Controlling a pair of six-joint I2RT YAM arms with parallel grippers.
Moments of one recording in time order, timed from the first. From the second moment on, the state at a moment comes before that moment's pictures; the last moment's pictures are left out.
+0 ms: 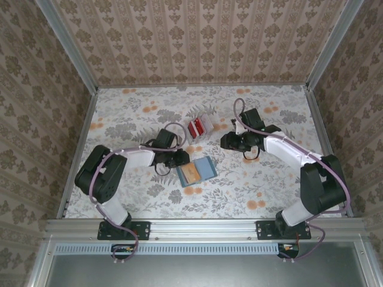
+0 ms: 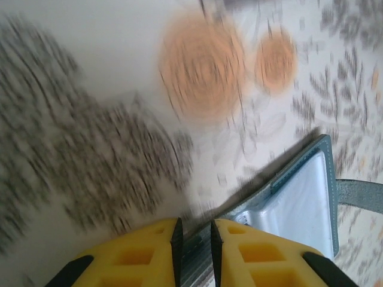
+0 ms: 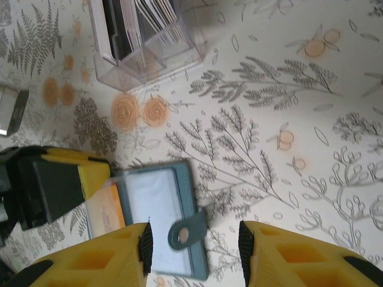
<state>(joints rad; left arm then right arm) -0.60 1.68 0.78 -0.11 0.39 -0.68 0.33 1.52 1.01 -0.49 -0.37 0.45</state>
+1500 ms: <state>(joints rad) -0.74 1.28 0.43 -0.17 0.17 -0.87 0.76 1.66 0.84 -0.45 -0.34 0.68</state>
